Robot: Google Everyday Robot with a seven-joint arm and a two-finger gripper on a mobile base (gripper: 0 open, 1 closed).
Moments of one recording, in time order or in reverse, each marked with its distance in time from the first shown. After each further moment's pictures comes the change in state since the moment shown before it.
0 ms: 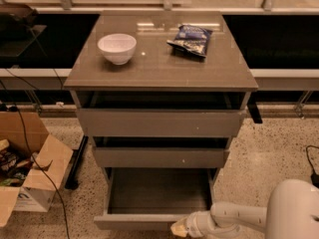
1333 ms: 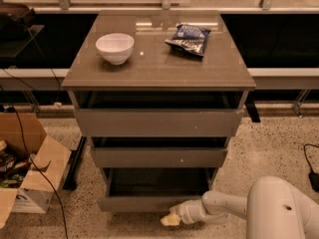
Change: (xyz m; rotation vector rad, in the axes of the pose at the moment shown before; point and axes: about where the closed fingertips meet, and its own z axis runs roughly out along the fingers) arm -0.045 -0.039 0.040 -0.006 -0.040 -0.061
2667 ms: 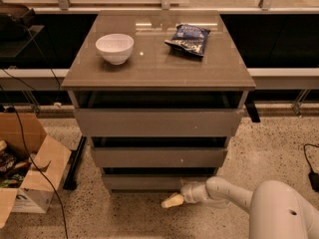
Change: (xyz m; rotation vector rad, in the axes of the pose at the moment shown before) arm -0.078 -0.076 -0.022 0.140 -0.157 -0.097
